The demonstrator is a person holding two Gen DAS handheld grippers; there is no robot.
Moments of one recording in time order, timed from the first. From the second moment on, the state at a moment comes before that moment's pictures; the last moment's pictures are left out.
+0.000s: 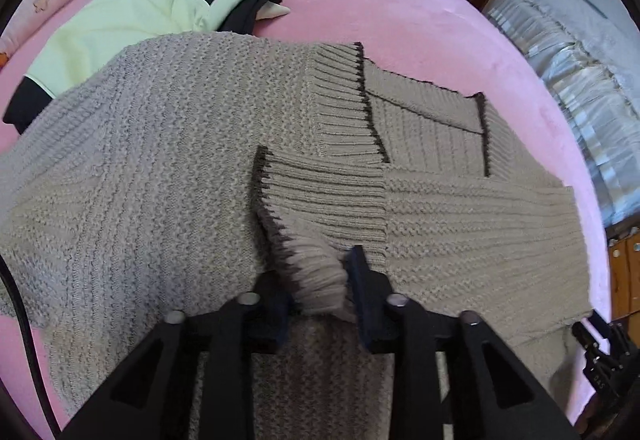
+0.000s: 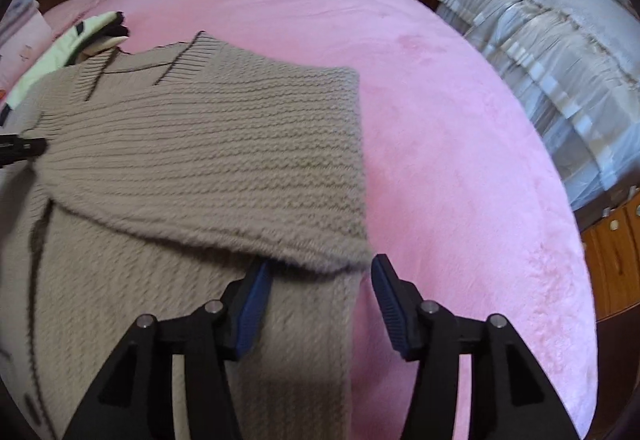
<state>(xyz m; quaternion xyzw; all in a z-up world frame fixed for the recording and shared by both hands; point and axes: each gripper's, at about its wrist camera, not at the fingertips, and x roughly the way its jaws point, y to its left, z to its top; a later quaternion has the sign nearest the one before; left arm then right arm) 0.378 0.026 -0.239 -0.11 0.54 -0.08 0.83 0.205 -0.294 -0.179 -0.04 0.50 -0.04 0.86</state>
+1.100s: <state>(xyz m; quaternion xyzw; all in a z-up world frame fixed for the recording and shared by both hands) 0.445 0.007 -0.237 -0.06 0.52 -0.04 0.85 0.353 -0.344 -0.197 0.05 0.50 -0.11 0.86</state>
